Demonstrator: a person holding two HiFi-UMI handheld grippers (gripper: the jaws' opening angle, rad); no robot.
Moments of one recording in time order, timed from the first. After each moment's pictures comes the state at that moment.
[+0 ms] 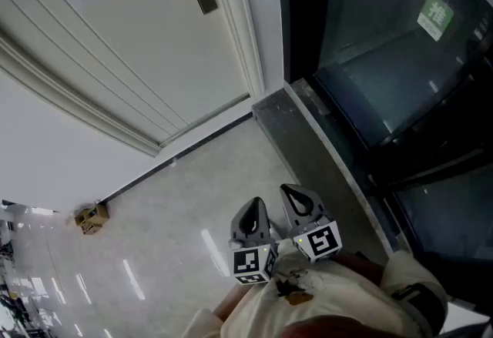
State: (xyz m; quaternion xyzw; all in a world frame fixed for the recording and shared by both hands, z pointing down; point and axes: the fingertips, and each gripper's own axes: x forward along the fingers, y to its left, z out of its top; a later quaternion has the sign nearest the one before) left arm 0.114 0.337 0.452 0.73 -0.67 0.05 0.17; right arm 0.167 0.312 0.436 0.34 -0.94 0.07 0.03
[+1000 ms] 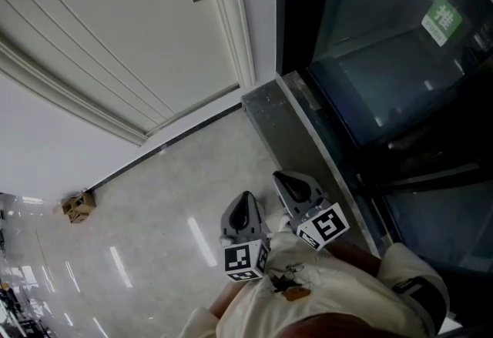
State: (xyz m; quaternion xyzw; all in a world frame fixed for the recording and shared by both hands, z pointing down) left arm 0.133 0.304 0.462 0.70 -0.69 0.03 0.18; right arm 0.191 0.255 0.430 0.27 -0.96 0.09 -0.02
